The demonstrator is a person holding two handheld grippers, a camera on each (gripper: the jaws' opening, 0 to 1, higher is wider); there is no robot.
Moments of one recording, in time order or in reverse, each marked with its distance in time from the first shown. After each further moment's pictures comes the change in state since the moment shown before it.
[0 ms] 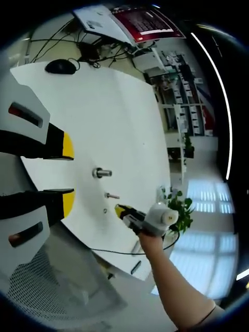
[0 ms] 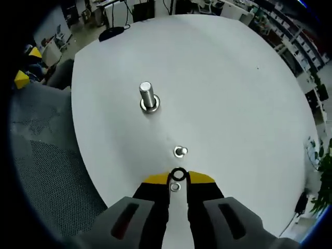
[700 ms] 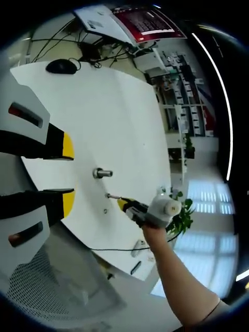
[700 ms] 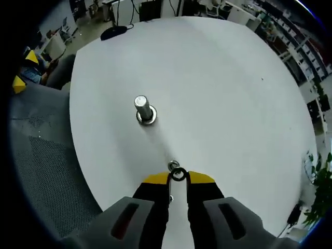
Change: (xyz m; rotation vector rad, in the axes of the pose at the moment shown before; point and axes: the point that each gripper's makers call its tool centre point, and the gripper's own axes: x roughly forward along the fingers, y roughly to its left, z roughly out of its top) left arm 0.001 0.000 -0.001 -0.004 0.007 0.002; right arm 0.012 -0.005 0.016 -0.053 0.013 0.013
